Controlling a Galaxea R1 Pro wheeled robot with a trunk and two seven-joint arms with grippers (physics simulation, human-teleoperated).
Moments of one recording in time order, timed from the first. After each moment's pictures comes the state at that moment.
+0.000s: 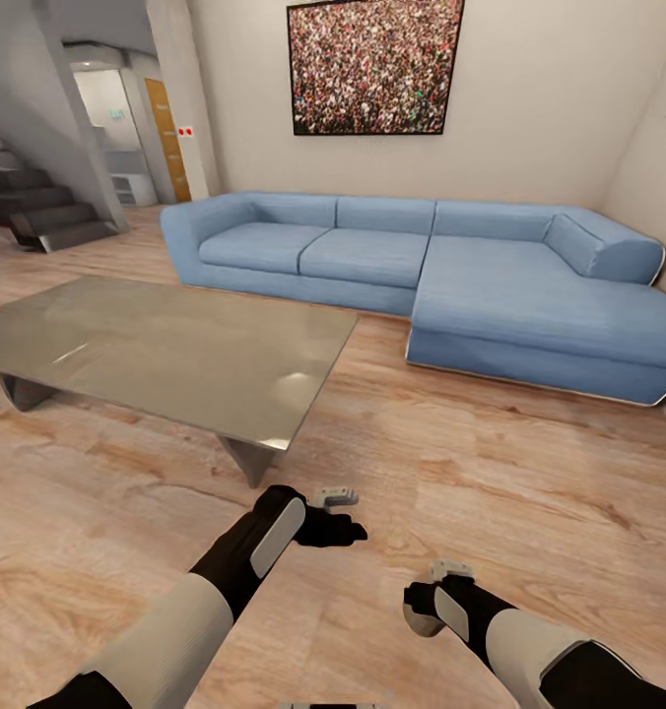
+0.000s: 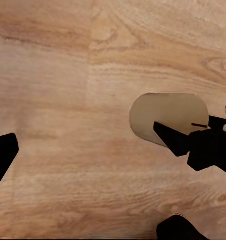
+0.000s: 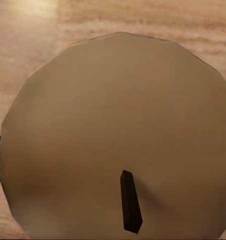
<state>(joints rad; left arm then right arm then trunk) -0.75 -0.17 -0.45 -0.78 0.67 0.87 0.14 -0.77 0.05 0.48 -0.06 -0.62 0.23 -0.12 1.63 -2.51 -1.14</state>
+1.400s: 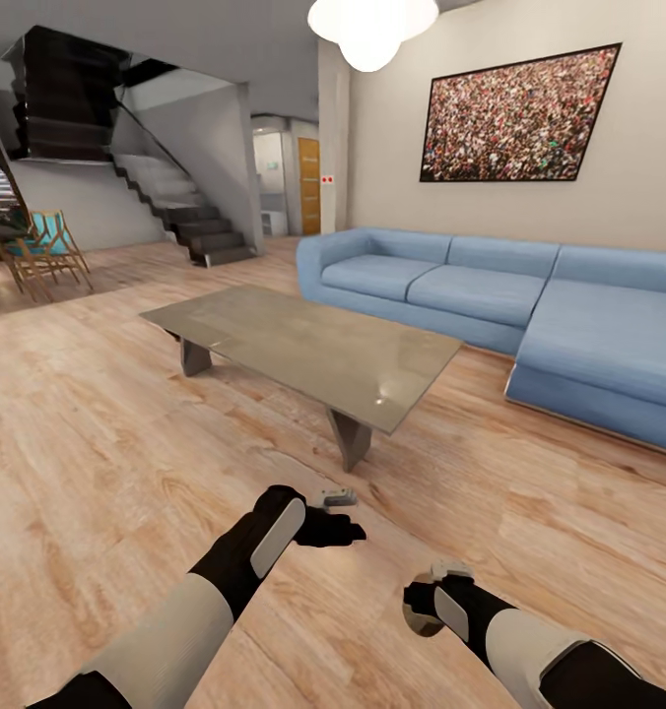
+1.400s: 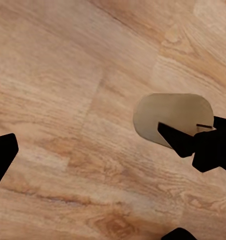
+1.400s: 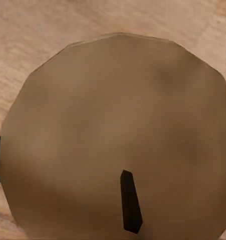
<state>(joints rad) -0.75 -0.17 -0.45 -0.78 0.67 0.87 0.15 -0.77 0.05 0.48 -0.06 -0.62 0.23 -0.12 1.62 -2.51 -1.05</state>
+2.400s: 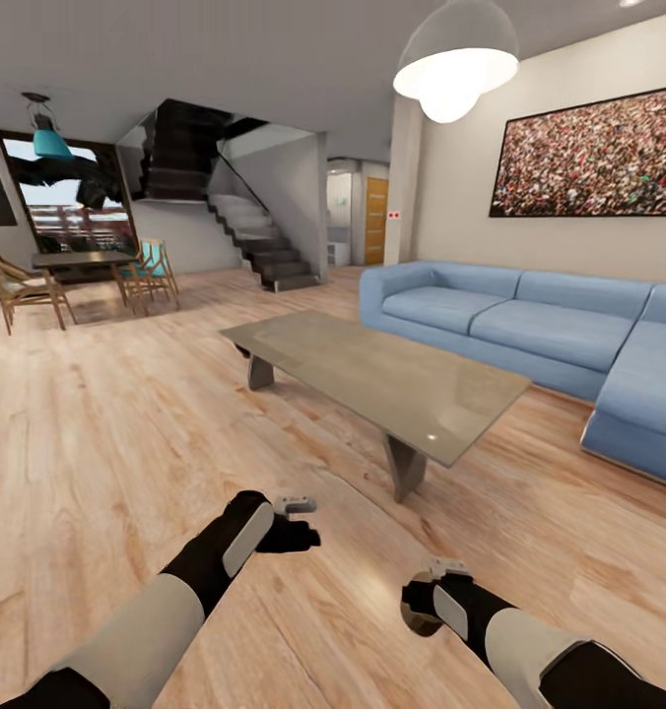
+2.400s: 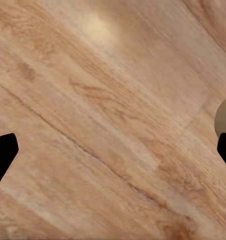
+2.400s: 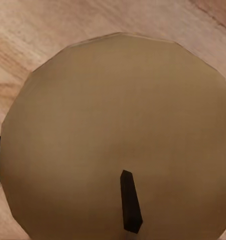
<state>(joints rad) -0.75 -0.08 -0.41 -0.72 0.66 0.87 0.24 -0.77 0.05 0.47 -0.07 -0.62 0.24 -0.11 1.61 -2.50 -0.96</state>
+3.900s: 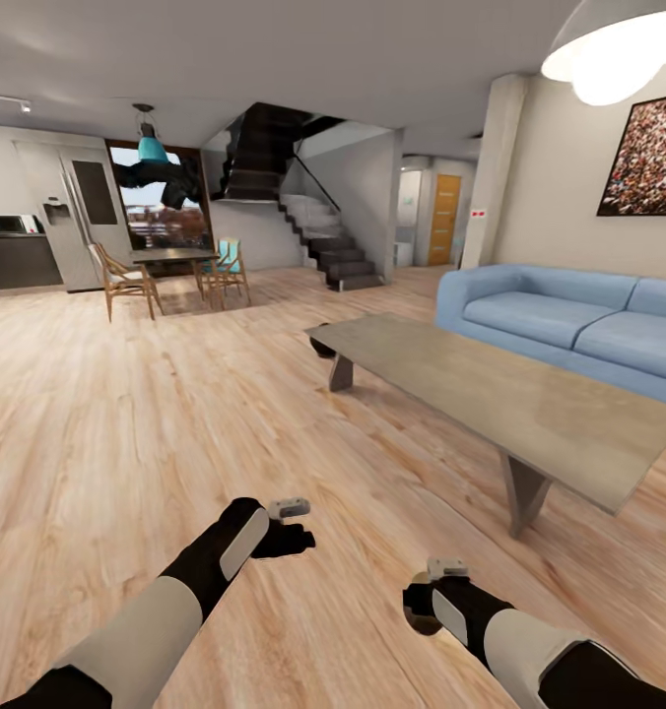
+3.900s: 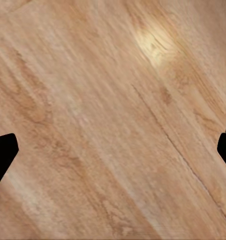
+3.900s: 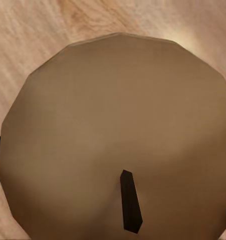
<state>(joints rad) -0.75 -0.08 -0.38 -0.65 0.67 0.79 0.24 -0.77 0.05 0.53 -0.06 -0.57 0.23 -0.12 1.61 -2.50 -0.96</state>
